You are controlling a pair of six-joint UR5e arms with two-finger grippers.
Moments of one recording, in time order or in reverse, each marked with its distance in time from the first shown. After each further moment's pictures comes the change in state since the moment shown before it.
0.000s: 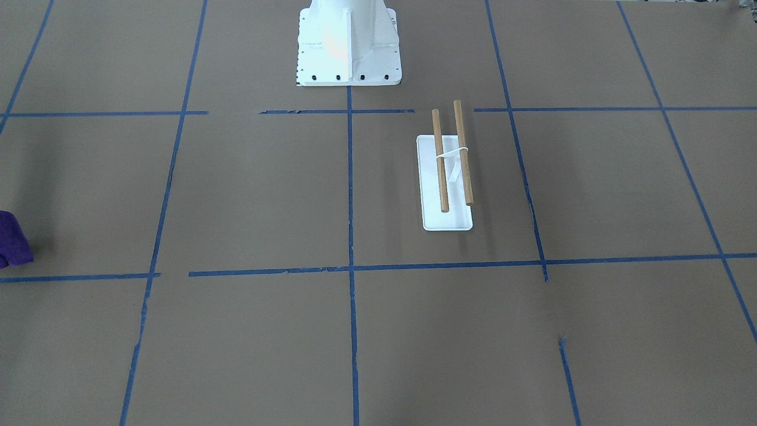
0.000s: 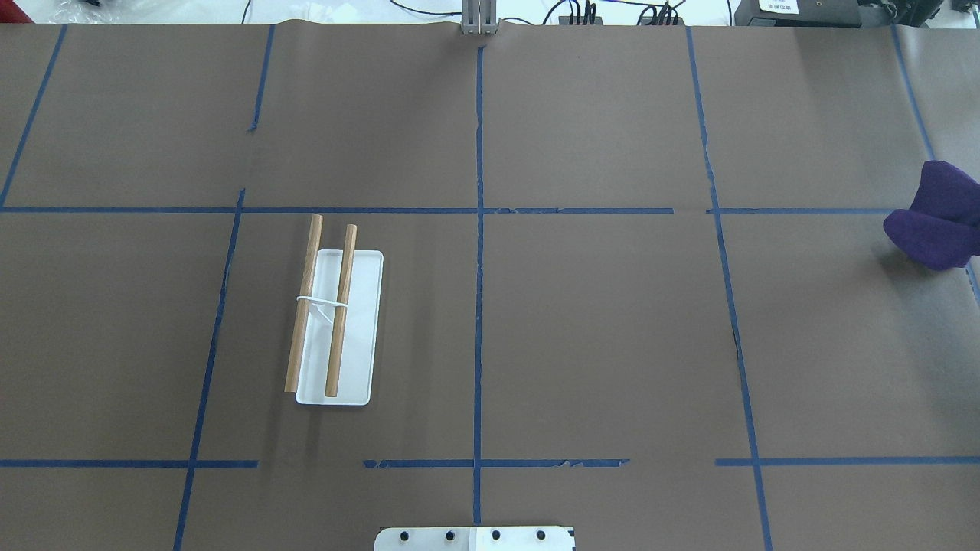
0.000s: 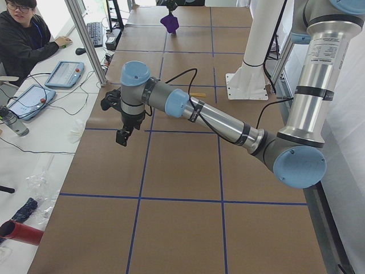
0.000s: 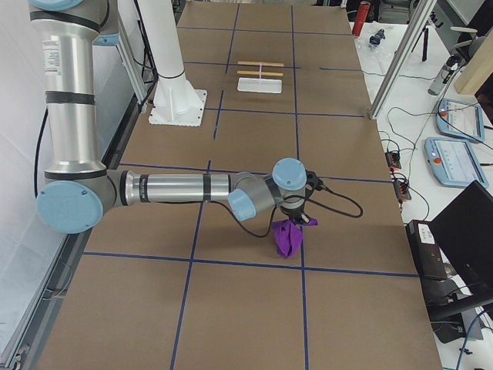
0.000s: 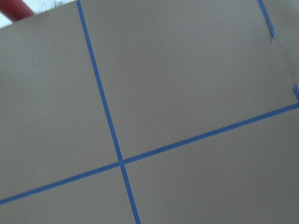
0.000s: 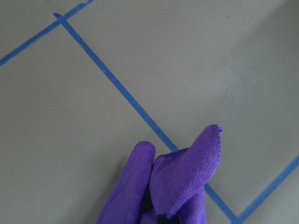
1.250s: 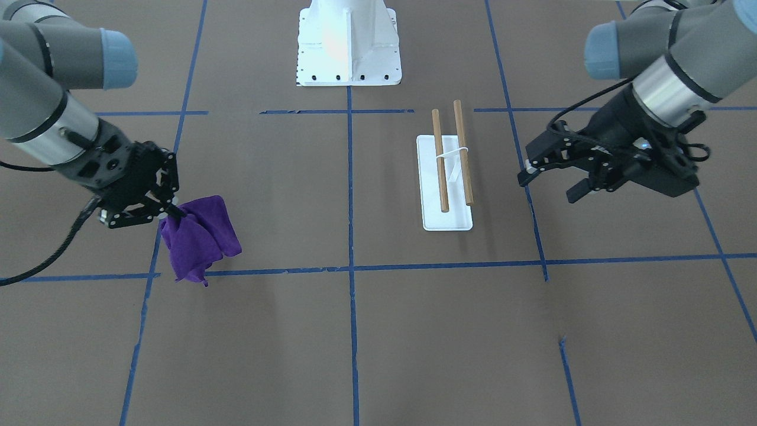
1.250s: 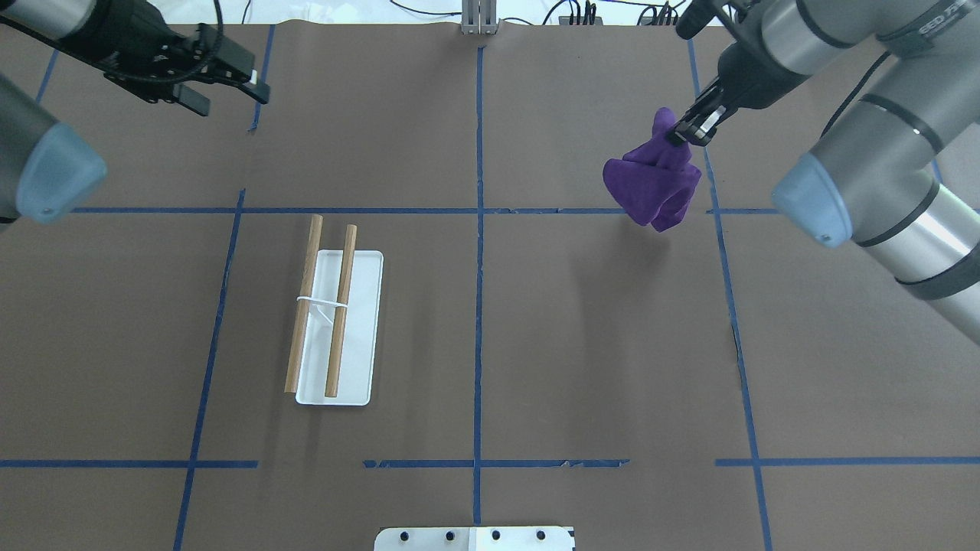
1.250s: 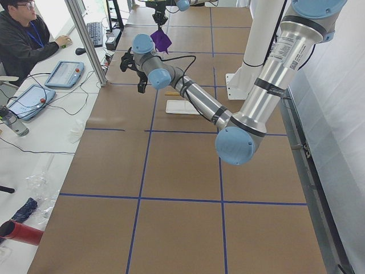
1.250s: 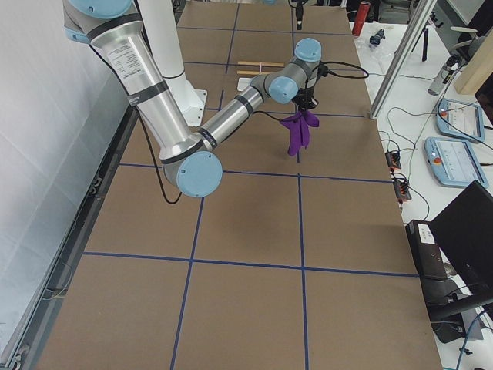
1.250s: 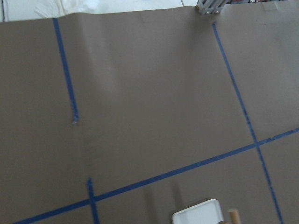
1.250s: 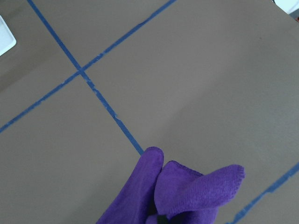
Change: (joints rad) left arm 0.484 -0.324 0.029 -0.274 -0.066 -1.111; right arm -0.386 0.421 0.155 -0.201 -0.132 0.355
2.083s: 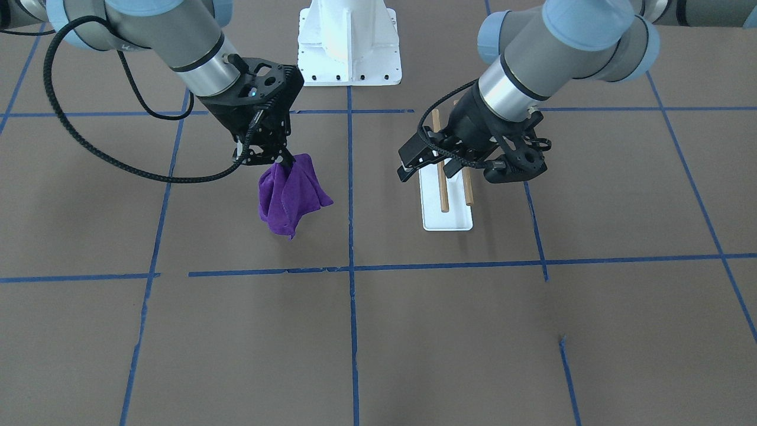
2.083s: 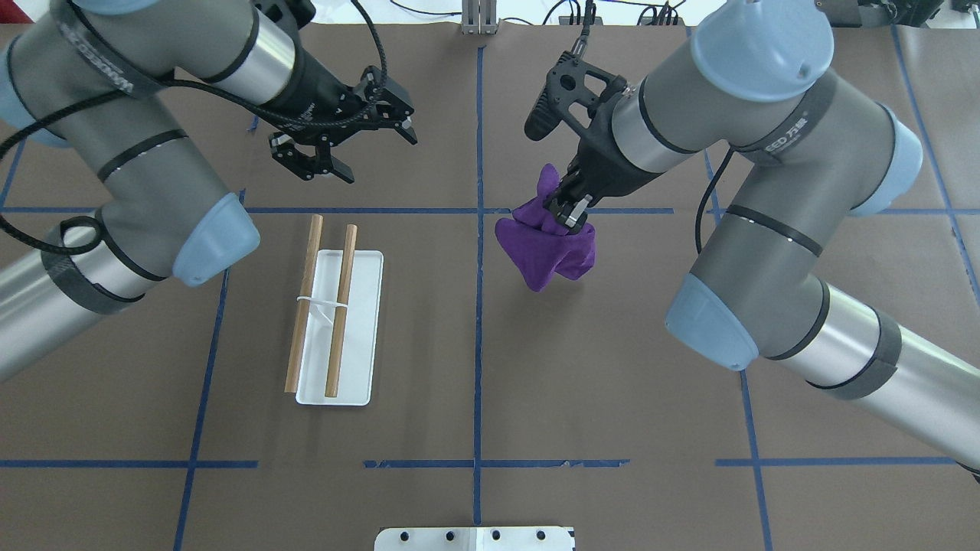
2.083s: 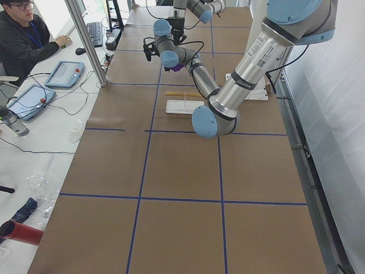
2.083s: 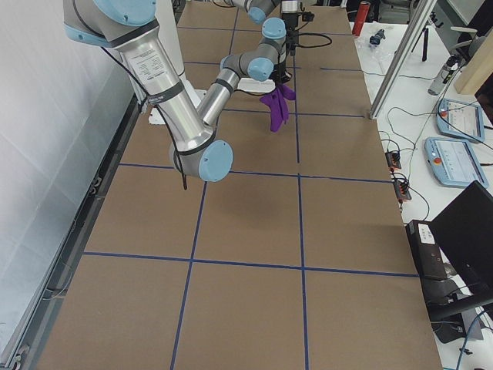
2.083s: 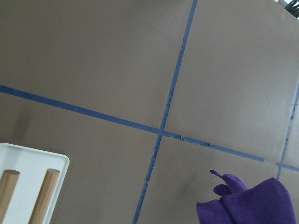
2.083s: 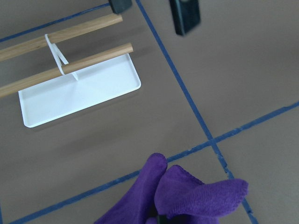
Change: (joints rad) left arm 0.237 -0.168 0.071 -0.005 0.167 -0.554; right arm -0.265 0.106 0.101 -0.021 -0.209 0.073
